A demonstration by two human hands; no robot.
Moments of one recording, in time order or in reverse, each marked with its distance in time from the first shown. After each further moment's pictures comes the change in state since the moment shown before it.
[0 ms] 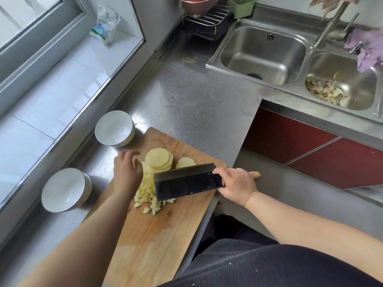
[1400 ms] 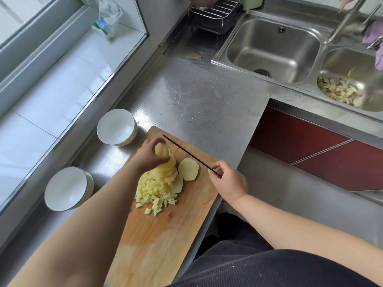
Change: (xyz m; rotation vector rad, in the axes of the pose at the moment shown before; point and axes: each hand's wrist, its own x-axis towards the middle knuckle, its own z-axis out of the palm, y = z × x) left_hand 0.054 0.040 0.016 -0.011 -0.532 -0.017; right_hand 0.030 -0.032 -0.006 0.318 -0.209 0.645
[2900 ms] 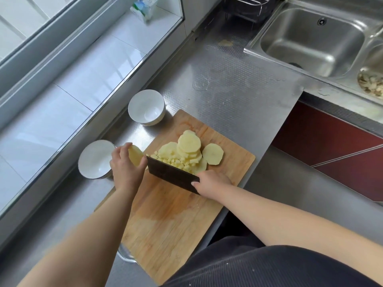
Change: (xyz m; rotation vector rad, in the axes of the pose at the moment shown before) left_hand -0.108 -0.108 -0.003 -0.087 0.651 -0.255; right_hand -0.028 -0.077 0.071 -0.426 -0.545 -0.158
